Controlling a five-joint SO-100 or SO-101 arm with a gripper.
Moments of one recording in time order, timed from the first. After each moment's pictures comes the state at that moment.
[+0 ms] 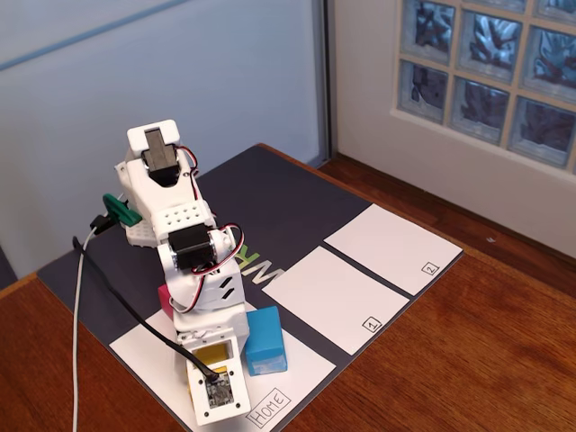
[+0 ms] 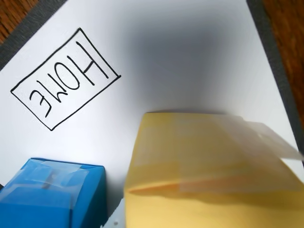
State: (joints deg) arm 25.1 47.6 51.0 75.5 97.6
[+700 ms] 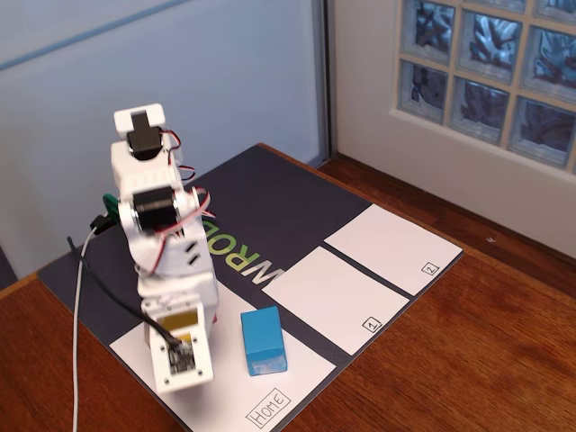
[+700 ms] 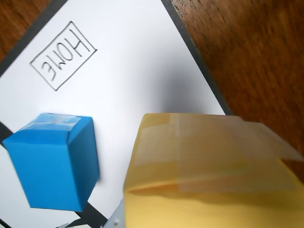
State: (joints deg) arm 29.5 60.1 51.0 85.8 94.6
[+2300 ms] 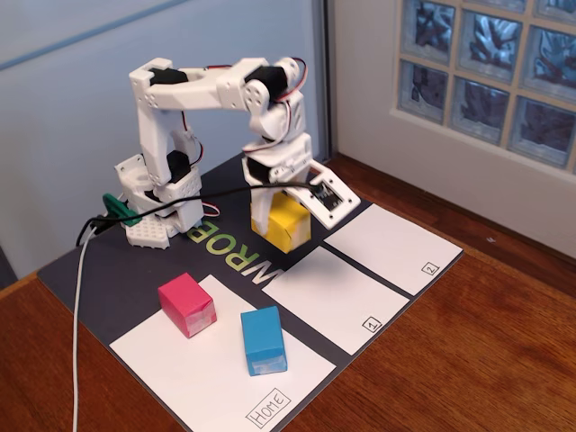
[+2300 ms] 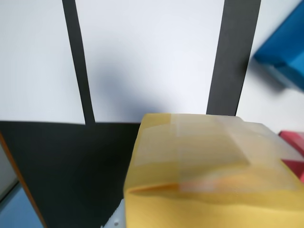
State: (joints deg) arm -11.8 86.3 75.8 90.3 102.3
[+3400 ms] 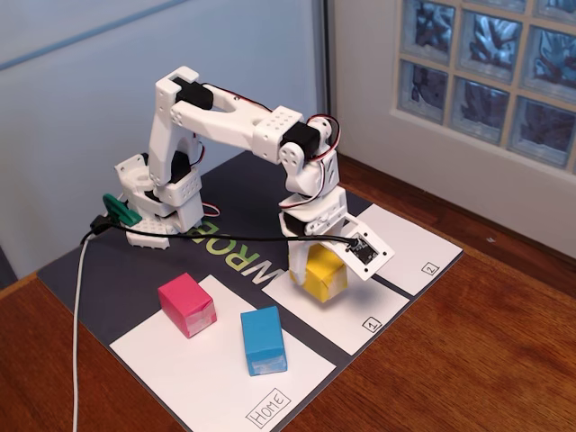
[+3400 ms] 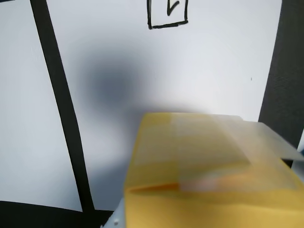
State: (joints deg) arm -12.2 71.3 78.8 67.1 104.8
